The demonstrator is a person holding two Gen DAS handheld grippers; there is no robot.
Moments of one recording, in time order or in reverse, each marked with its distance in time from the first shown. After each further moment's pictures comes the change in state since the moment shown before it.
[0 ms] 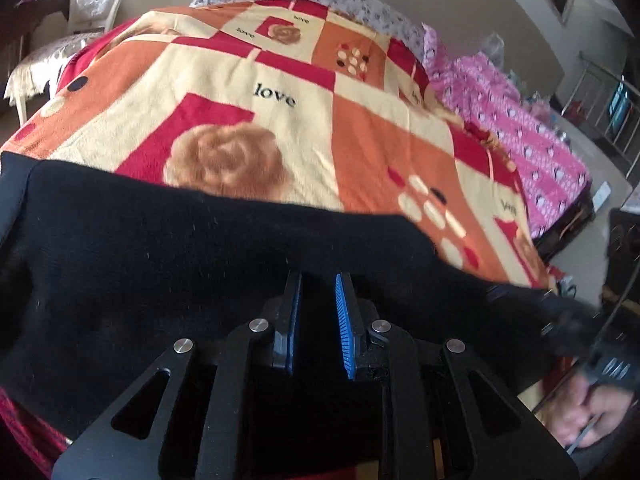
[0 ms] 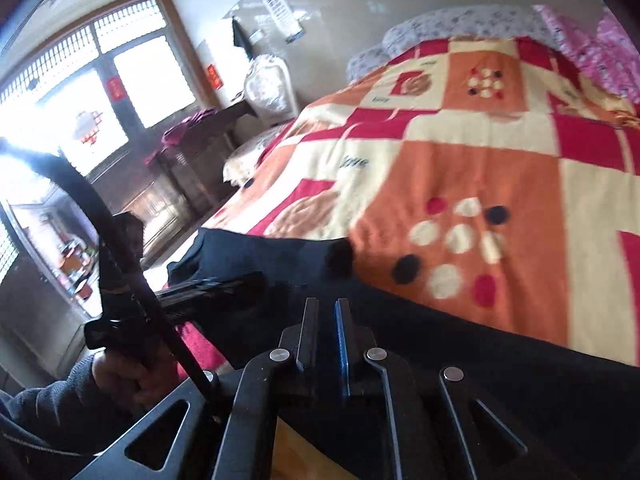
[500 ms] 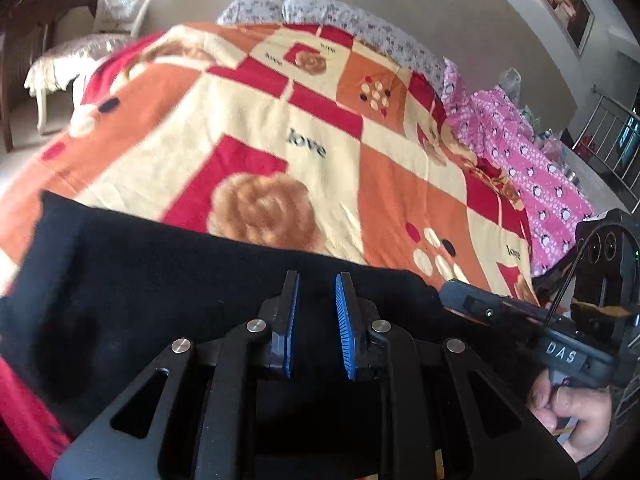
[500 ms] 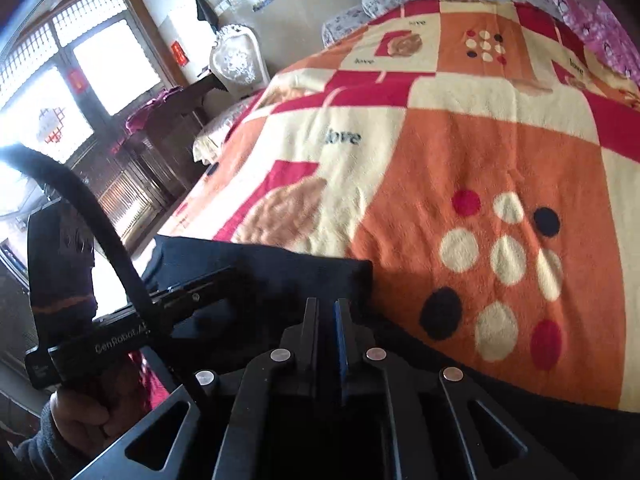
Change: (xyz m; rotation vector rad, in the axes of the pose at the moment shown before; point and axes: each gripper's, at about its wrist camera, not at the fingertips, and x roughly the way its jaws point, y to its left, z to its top) left arm -0.040 0.025 0.024 -0.041 -0.113 0.078; right arm 0.064 -0.004 0.049 0.070 0.072 -0.097
